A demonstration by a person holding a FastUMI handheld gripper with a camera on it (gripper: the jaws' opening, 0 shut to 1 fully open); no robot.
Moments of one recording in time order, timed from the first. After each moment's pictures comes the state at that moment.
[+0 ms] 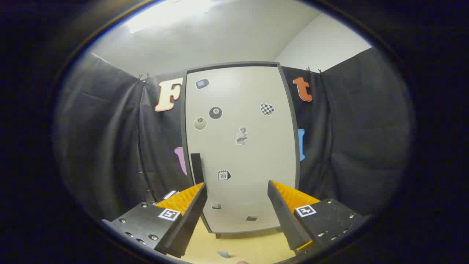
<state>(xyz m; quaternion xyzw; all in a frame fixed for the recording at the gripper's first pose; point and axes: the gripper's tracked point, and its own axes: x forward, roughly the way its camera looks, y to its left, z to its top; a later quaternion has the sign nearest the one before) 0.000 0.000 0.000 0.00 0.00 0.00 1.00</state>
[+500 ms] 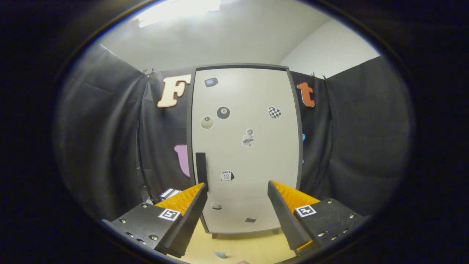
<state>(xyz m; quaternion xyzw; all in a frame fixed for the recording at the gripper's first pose) -0.002 0.019 -0.003 -0.03 0.00 -0.01 1.00</state>
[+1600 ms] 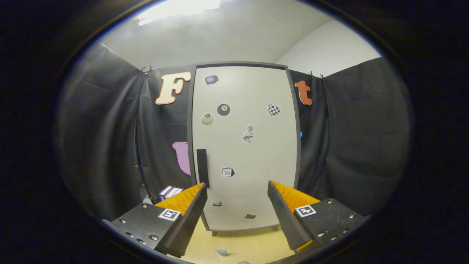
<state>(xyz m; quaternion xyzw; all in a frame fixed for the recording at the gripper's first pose) -0.012 0.027 -0.011 -0.03 0.01 -0.02 1.00</state>
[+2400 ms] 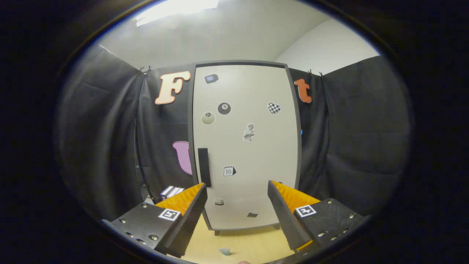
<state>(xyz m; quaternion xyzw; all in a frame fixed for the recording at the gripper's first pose) -0.011 0.029 -0.015 -0.02 0.02 -0.02 1.00</state>
